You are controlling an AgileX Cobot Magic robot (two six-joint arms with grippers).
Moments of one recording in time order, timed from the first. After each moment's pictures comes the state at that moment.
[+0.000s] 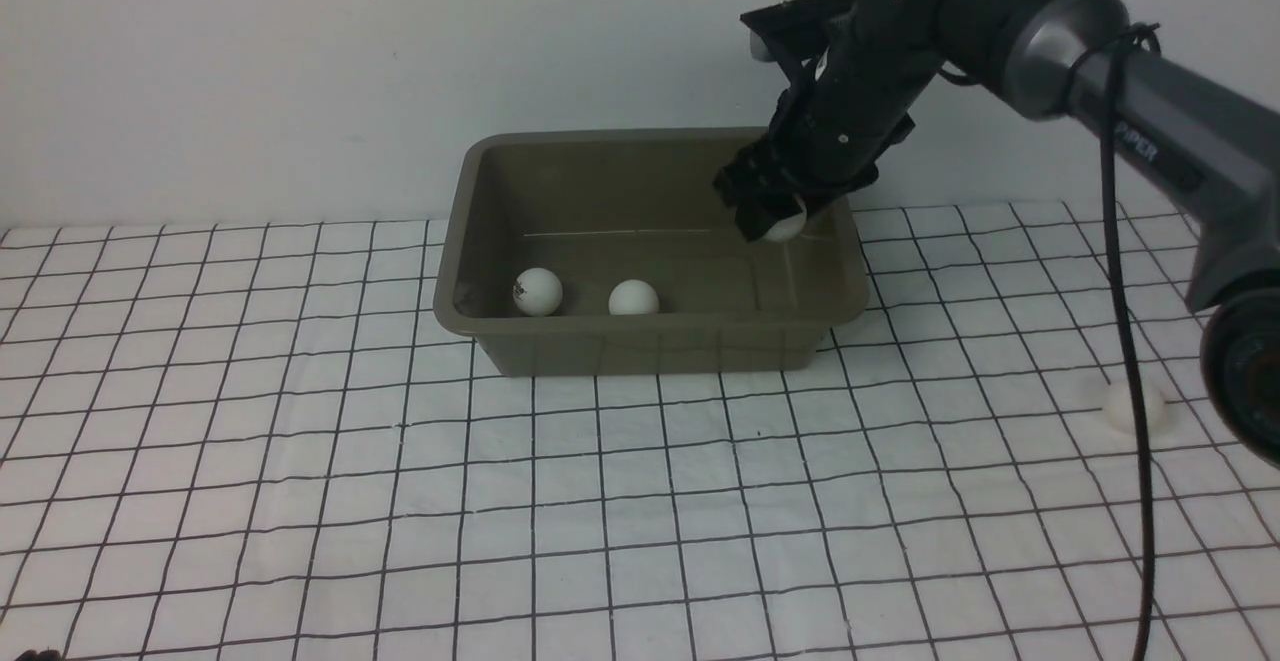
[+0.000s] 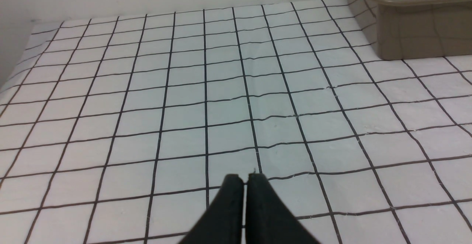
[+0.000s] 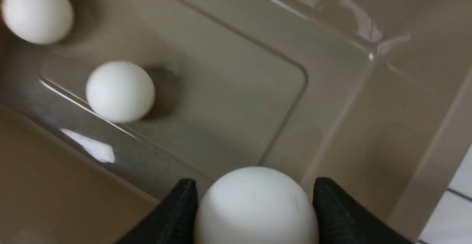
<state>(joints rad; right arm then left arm) 0.38 2.33 -2.24 0.14 1.22 -0.17 0.04 -0.01 0.03 -0.05 0.37 0.07</state>
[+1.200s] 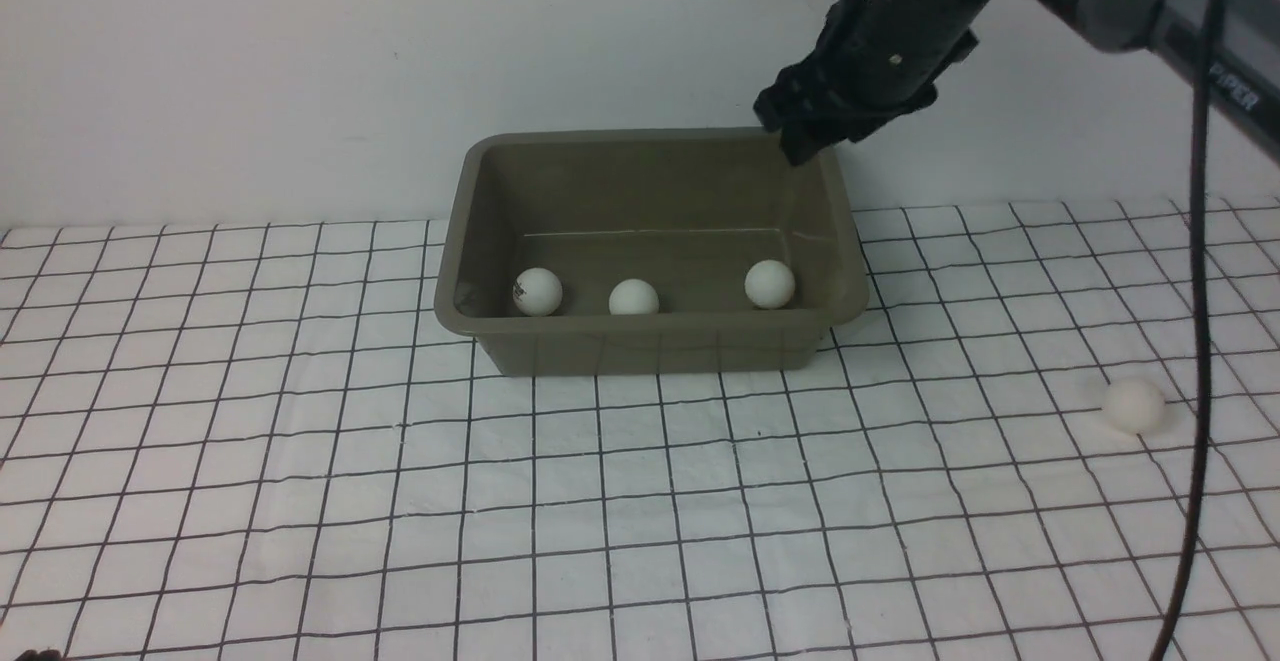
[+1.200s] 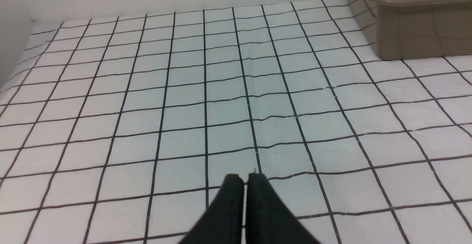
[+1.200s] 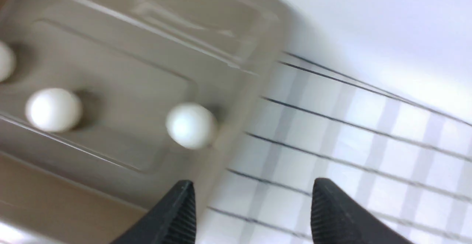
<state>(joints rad) 0.28 2.08 -2.16 0.00 1.25 -0.11 0.04 -0.01 0.03 -0.05 0.37 0.07</state>
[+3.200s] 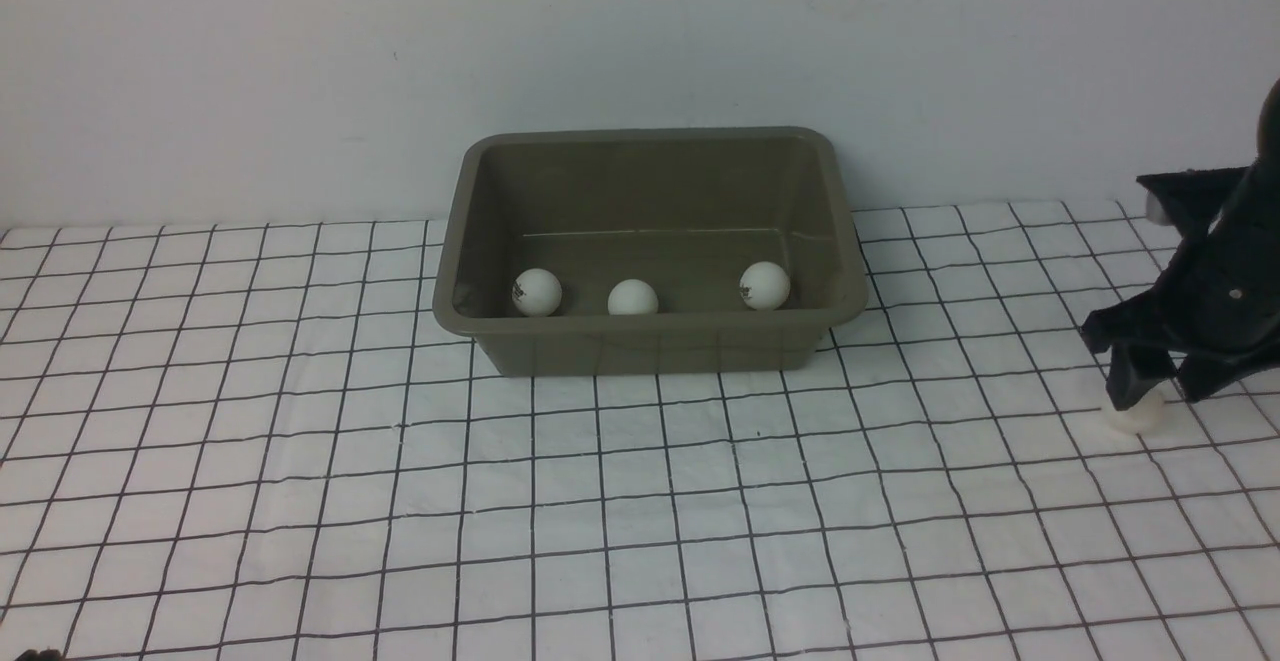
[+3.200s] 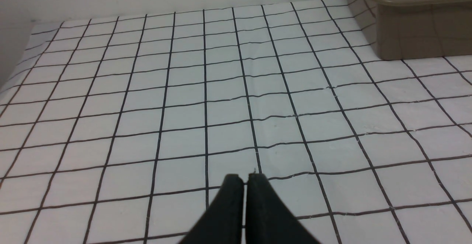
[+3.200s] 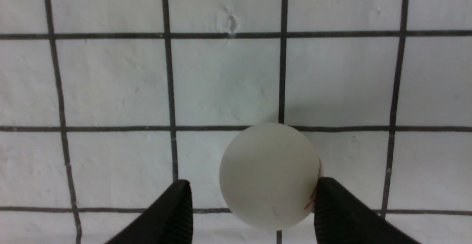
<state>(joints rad) -0.04 1.99 -1.39 0.05 0.99 -0.15 0.04 -0.01 0.03 -0.05 0.37 0.07</state>
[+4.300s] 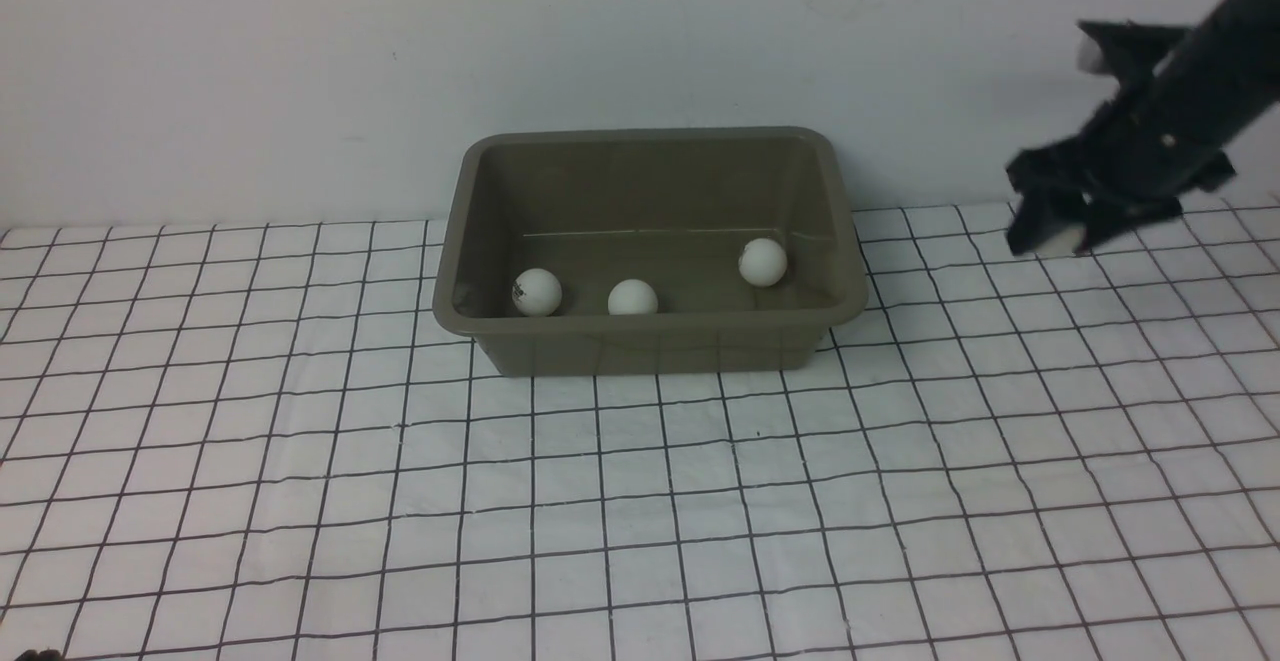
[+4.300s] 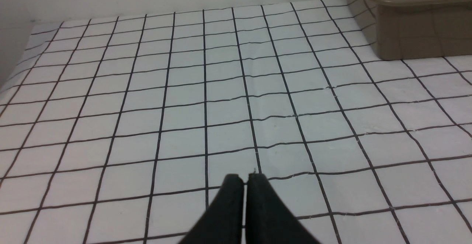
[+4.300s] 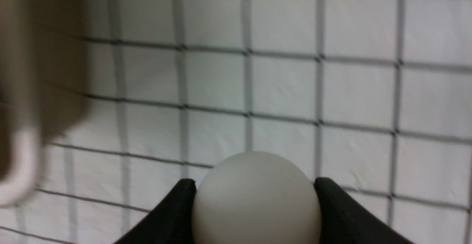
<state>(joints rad) 0.02 2.06 -1.83 0.28 1.21 -0.25 0.04 -0.01 0.03 -0.05 0.37 0.07</state>
